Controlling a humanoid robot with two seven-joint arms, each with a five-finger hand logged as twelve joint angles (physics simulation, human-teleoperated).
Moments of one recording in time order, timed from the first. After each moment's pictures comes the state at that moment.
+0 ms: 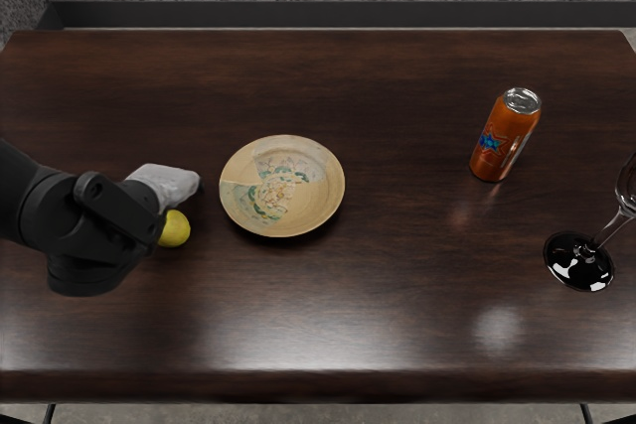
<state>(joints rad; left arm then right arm) -1.86 0.06 1.20 -1.68 0.30 0.61 0.29 -0.08 0.00 0.38 0.23 -0.27 -0.08 -0.06</state>
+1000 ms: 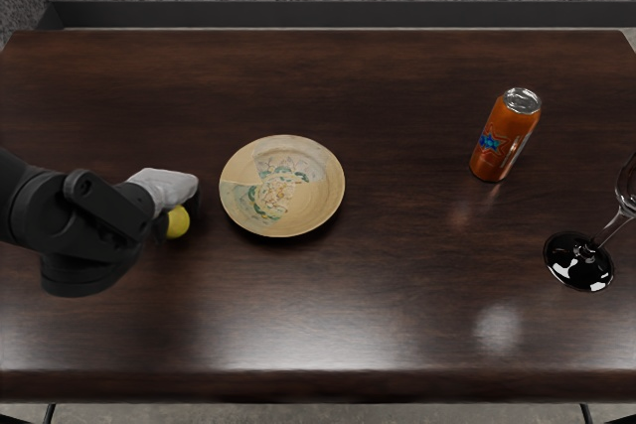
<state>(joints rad) -1.85 0.09 1.20 -1.68 0.28 0.61 0.24 -0.08 0.00 0.38 0.23 -0.27 -0.08 -0.06</state>
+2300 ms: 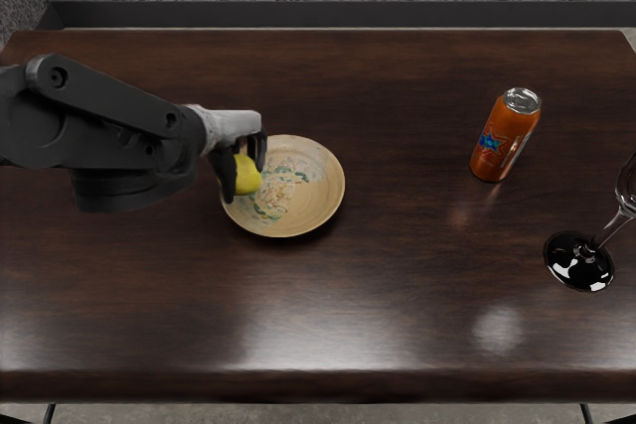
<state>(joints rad) -2.06 0.20 0.92 -1.67 0.18 0.35 0.24 -0.08 0.00 0.38 0.23 -0.27 -0.08 -0.06</state>
